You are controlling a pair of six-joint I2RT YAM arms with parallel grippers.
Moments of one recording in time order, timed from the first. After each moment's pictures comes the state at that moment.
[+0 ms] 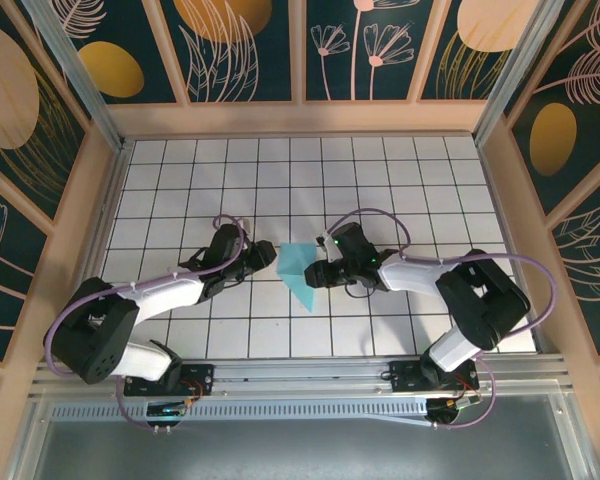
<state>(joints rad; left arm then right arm) -0.59 1.40 0.55 0.16 0.10 -0.94 0.71 1.58 0.68 0.00 -0.39 0.47</state>
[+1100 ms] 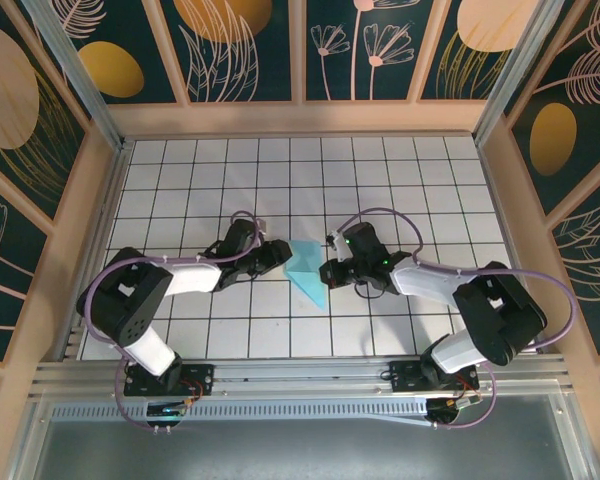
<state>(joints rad) -0.60 1.65 0.65 0.30 0.30 -1.00 0.66 1.46 0.63 -0.04 -0.36 0.42</state>
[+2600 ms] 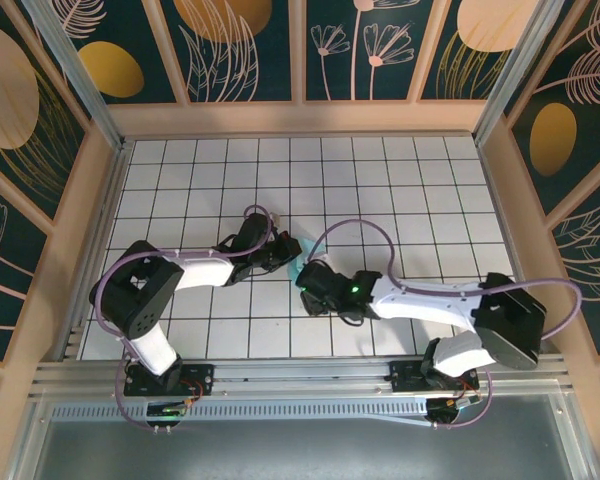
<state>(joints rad) -0.66 1.71 0.74 0.32 0.29 -1.10 1.16 1.43 0.81 -0.49 0.29 0.64</state>
